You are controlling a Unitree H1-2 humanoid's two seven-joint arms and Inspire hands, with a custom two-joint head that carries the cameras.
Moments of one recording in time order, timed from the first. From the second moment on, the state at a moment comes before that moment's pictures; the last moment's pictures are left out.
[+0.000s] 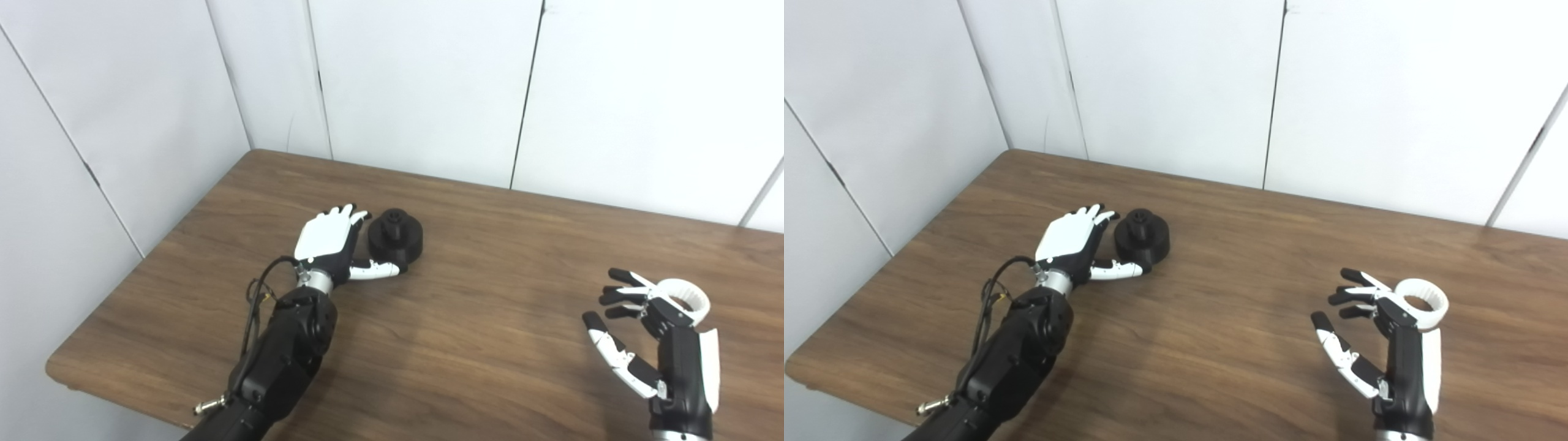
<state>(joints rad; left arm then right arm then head) -0.29 0.34 -0.18 0.14 0.87 0.42 -0.03 -0.02 0.03 0.11 -0.05 -0.32 -0.31 -0.19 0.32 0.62</state>
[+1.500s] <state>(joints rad) -0.34 0.25 -0.12 0.36 0.71 0.22 0.31 0.02 0.03 0.11 -0.10 -0.32 -0.27 -0.18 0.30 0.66</state>
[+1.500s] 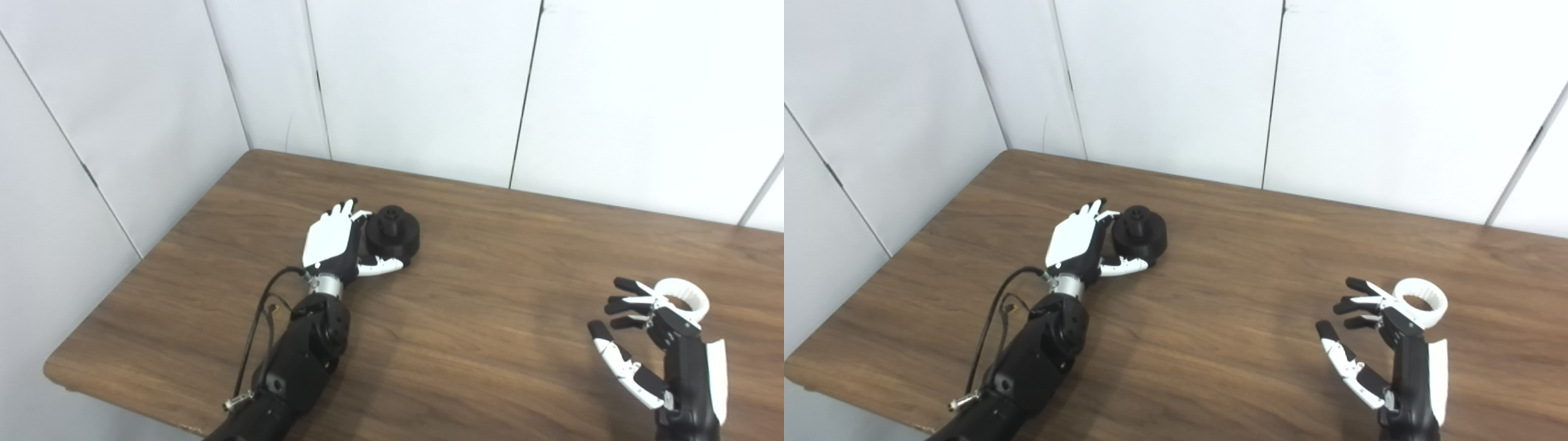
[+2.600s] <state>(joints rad) -0.34 0.26 -0.18 0.32 0.67 0.20 0.29 0.02 0.03 0.10 -0.10 -0.32 -0.26 -0.17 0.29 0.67</state>
